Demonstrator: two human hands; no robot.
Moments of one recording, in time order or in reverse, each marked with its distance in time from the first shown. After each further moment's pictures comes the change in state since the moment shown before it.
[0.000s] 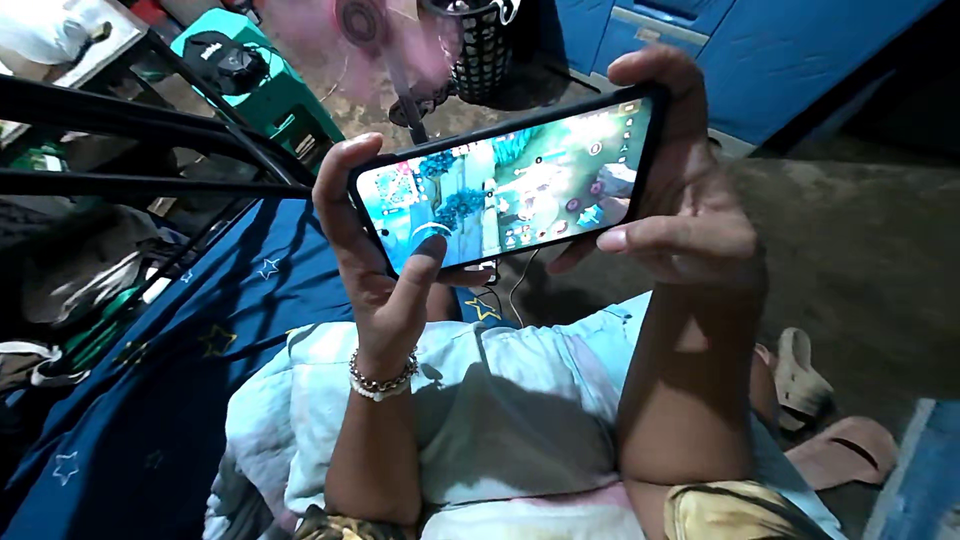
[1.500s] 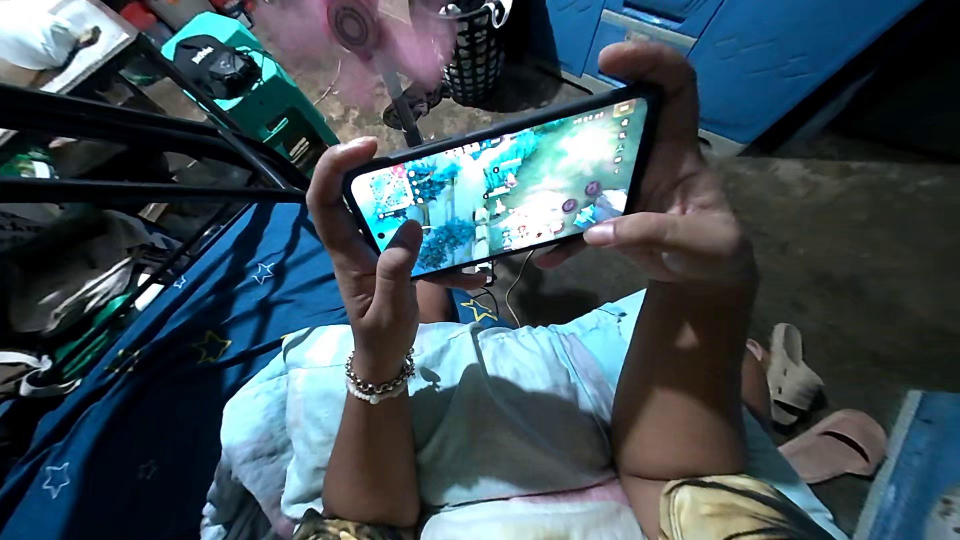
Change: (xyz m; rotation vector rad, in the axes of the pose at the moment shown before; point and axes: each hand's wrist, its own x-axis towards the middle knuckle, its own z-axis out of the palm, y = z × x) left_hand 0.003 0.000 0.002 0.014 0.007 0.005; right_hand 0.001 0.000 0.000 -0.022 0.003 -0.021
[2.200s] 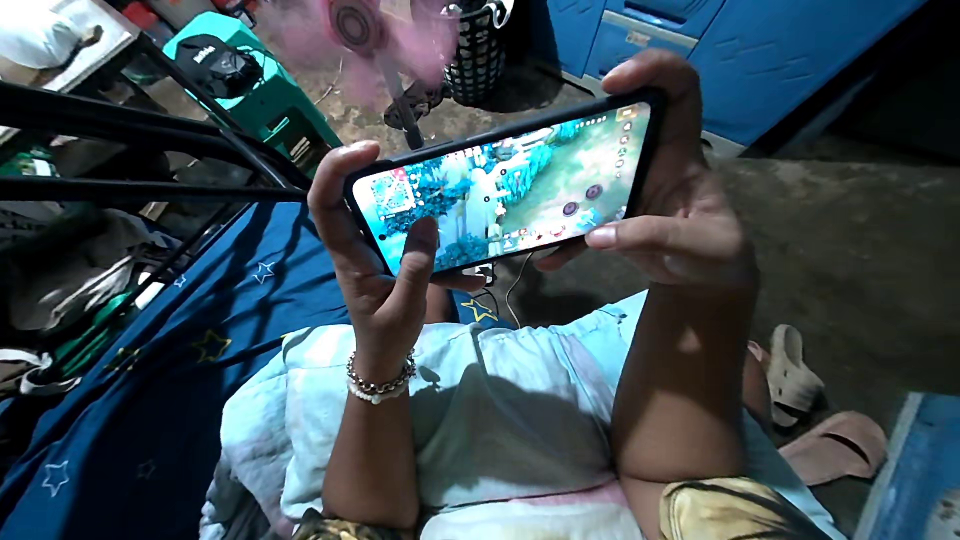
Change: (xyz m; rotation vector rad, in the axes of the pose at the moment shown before) left_hand -0.003 0.001 0.003 0.018 0.014 -0.017; right_hand -0.004 0.001 0.001 -0.010 0.017 -0.005
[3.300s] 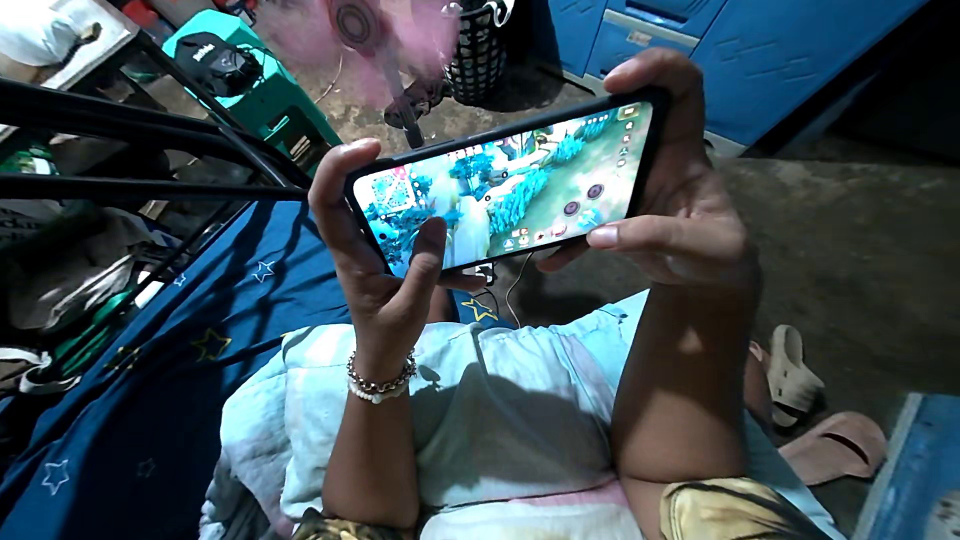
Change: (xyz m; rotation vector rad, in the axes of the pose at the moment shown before) left_hand 0.000 -0.001 0.000 0.064 -0.005 0.016; right_hand 0.003 -0.001 -0.001 -0.002 -0.016 0.007
